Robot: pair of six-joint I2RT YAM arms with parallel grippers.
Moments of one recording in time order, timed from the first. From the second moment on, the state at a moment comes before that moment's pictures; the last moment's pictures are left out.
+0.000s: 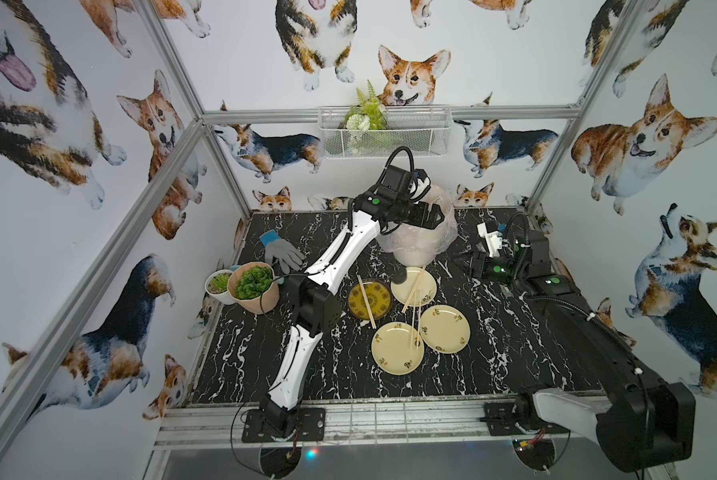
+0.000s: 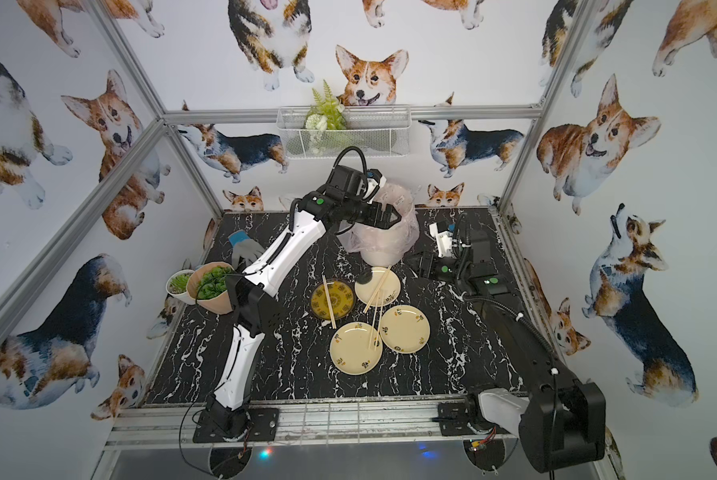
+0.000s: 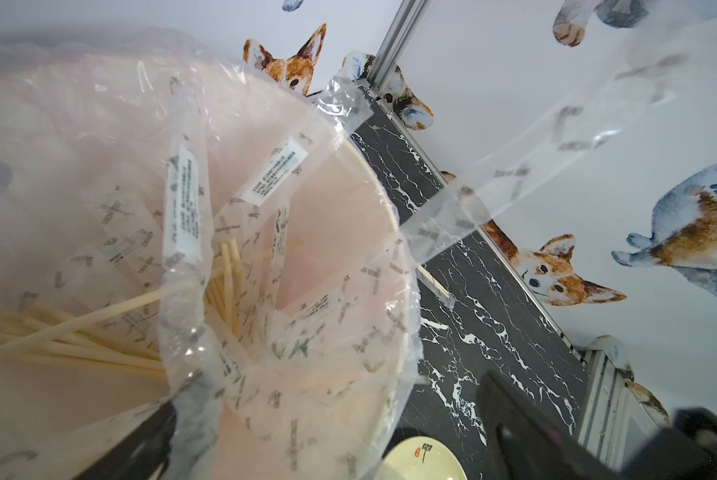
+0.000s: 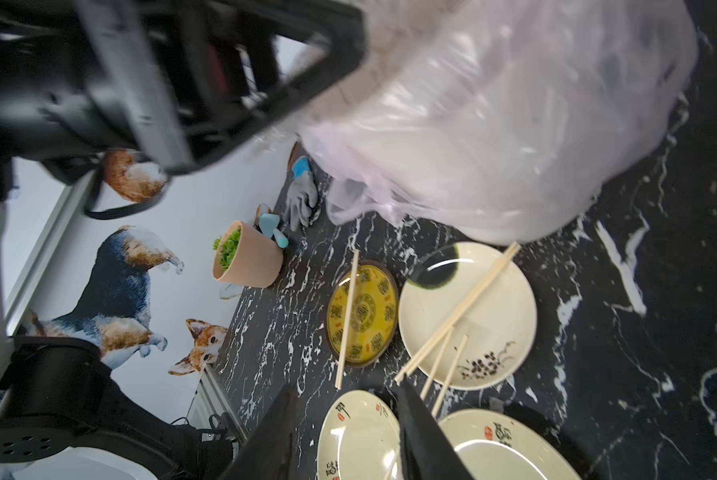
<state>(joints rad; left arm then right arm) -0.63 2.29 2.50 -0.86 0.36 -0.24 0.23 1.13 0.96 -0.29 -0.68 0.50</state>
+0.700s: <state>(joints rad) -0.63 2.25 2.54 -0.85 0.31 -0.27 0.32 1.07 1.06 -0.33 -0.47 0.55</state>
